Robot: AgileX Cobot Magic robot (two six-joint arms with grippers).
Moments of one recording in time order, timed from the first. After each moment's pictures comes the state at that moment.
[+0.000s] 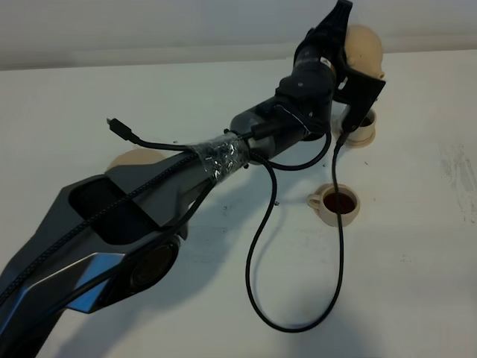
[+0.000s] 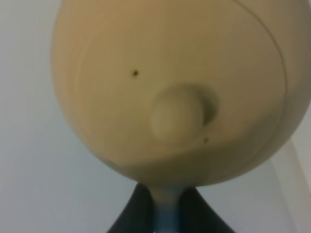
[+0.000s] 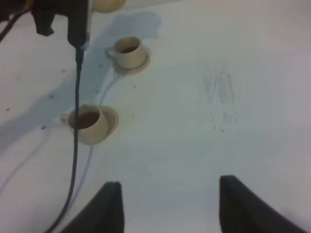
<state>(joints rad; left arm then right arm) -0.79 2.57 -2.25 1.30 0.43 0.36 -0.03 -0.01 -0.49 0.16 1.06 -0.03</state>
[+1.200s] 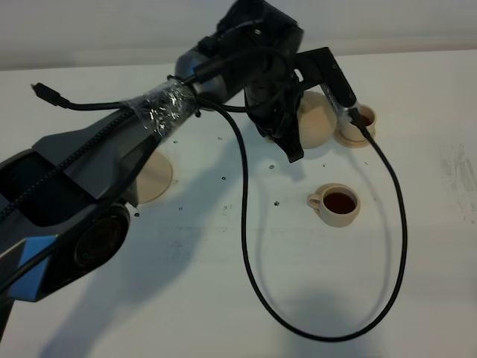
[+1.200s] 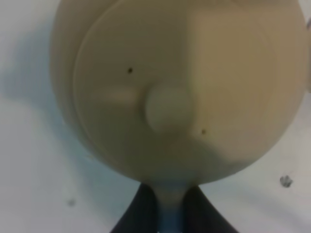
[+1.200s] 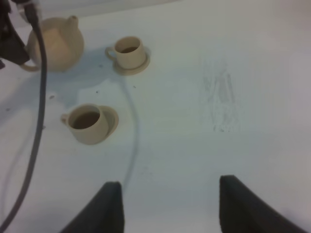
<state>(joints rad) -0.69 2.41 -2.25 0.10 1.11 0.42 -0.03 -0.01 -0.49 0.16 1.06 -0.03</state>
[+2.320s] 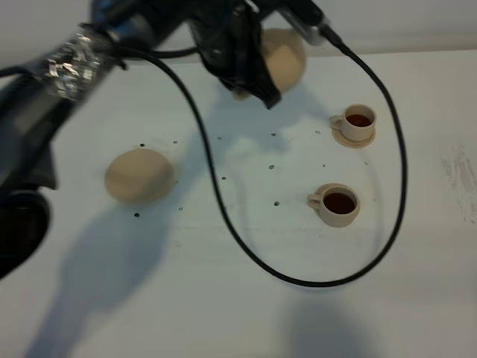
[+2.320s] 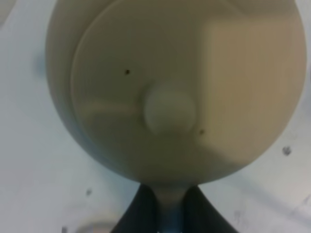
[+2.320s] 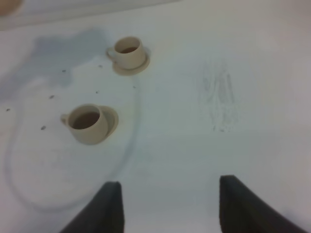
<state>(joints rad) -0.62 2.16 -2.16 0.11 1.19 0.24 -0.03 -0.01 -0.49 0.16 1.06 -0.03</state>
